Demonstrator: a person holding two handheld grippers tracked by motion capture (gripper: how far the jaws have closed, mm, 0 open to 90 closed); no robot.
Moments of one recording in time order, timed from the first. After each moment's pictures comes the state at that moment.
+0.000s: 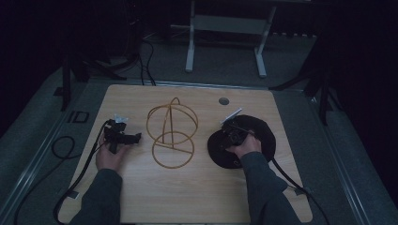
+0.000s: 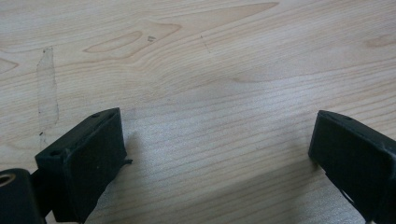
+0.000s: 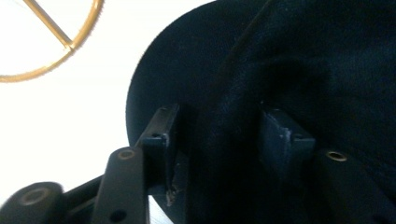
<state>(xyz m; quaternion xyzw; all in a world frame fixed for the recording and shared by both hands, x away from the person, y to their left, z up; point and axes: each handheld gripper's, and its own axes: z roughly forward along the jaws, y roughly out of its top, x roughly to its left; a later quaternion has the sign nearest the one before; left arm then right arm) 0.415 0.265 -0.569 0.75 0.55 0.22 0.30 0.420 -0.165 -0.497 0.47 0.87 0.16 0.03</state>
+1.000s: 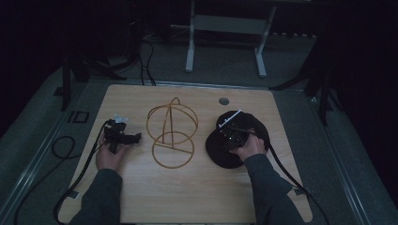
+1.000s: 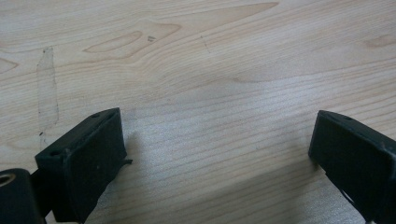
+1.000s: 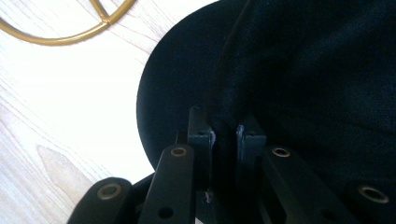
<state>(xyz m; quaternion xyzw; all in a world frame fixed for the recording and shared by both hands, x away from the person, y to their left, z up) 0.415 0.265 -0.569 0.75 0.55 0.22 0.30 0.406 -0.166 -0.483 0.39 0.91 0.16 0.03</state>
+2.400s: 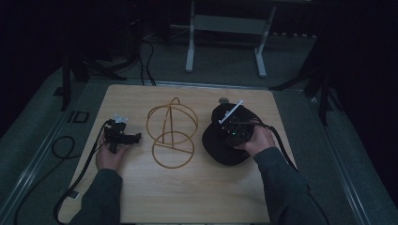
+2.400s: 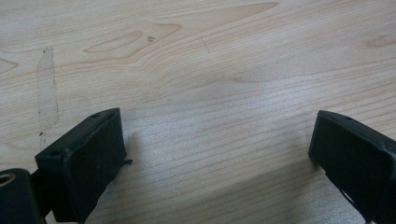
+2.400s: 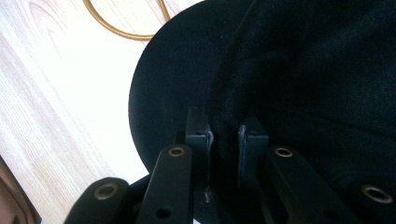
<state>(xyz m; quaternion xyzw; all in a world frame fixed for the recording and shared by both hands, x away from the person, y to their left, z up) 0.415 0.265 -0.569 0.75 0.55 0.22 0.30 0.385 -0.160 -0.416 0.28 0.94 0.17 0.04</state>
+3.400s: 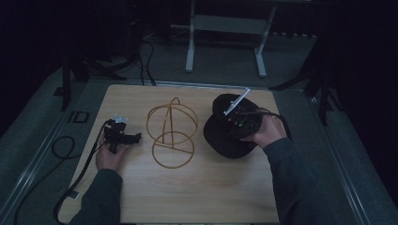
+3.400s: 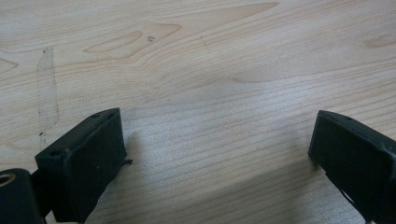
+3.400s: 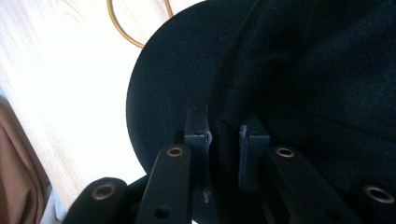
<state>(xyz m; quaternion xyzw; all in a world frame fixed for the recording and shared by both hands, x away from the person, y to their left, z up) 0.415 0.265 -0.569 0.75 0.55 0.22 0.30 0.384 -0.169 -0.368 0.24 0.95 0.19 0.05</state>
